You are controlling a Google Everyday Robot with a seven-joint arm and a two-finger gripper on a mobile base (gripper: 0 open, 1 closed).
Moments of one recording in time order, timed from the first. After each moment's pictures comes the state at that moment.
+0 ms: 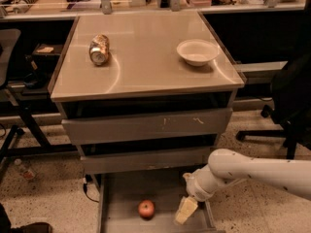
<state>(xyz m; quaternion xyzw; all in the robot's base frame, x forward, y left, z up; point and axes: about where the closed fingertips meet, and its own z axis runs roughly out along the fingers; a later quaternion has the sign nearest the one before) 0.433 -0.094 0.445 -0.55 0.79 0.23 0.14</state>
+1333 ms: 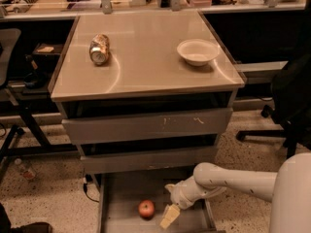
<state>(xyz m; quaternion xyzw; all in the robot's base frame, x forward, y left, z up) 0.443 -0.031 0.333 -0.54 0.76 0.33 0.16</state>
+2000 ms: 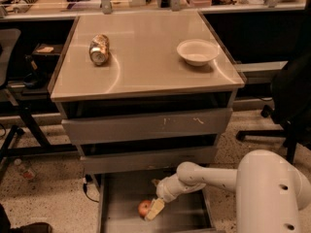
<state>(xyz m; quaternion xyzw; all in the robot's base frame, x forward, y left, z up) 0.500 0.025 0.261 -0.56 0.74 0.33 0.20</state>
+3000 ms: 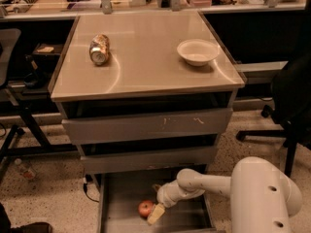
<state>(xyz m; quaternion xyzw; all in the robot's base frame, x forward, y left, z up) 0.497 0.024 0.214 -0.56 0.73 0.33 0.20</state>
